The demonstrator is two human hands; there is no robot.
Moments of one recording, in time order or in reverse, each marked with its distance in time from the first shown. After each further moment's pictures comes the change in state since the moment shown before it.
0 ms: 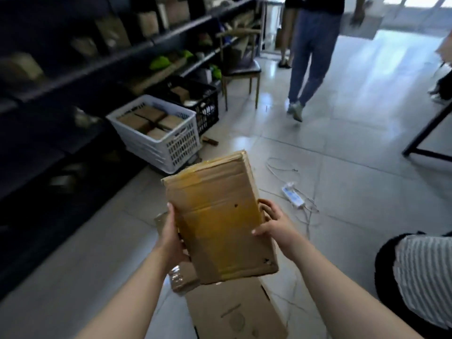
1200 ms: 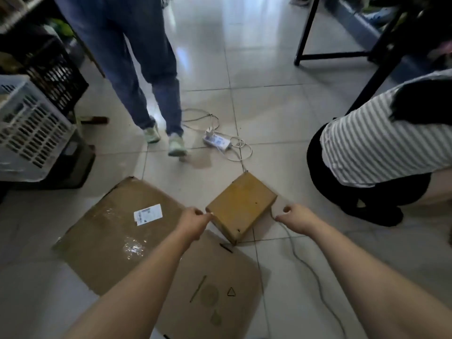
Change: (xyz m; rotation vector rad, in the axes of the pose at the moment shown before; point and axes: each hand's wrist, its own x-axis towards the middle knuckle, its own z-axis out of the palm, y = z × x) left_hand 0.188 -0.183 0.139 1.193 -0.260 0.180; right_hand -0.013 0.206 -0.150 -0.558 0.483 0.541
